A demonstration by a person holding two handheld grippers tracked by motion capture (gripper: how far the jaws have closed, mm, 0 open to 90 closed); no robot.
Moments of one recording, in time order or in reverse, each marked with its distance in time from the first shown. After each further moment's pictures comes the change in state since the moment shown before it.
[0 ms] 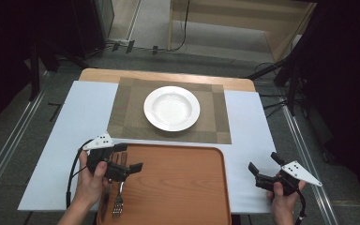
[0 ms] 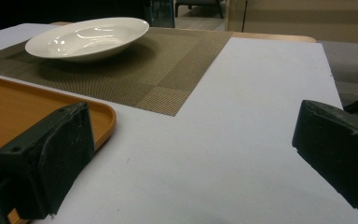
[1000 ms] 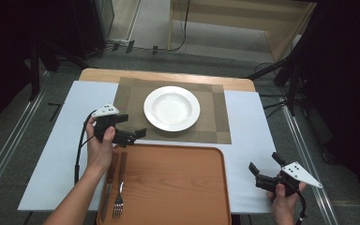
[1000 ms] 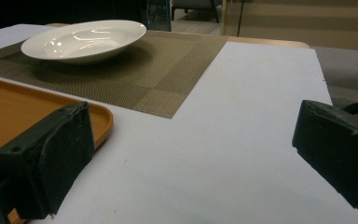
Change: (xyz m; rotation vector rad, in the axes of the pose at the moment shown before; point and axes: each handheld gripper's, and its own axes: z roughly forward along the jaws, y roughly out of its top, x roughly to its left) left arm 0.047 0.058 0.026 -0.072 0.129 -0.019; right arm 0.001 0.000 -0.002 -0.015 -0.021 -0.015
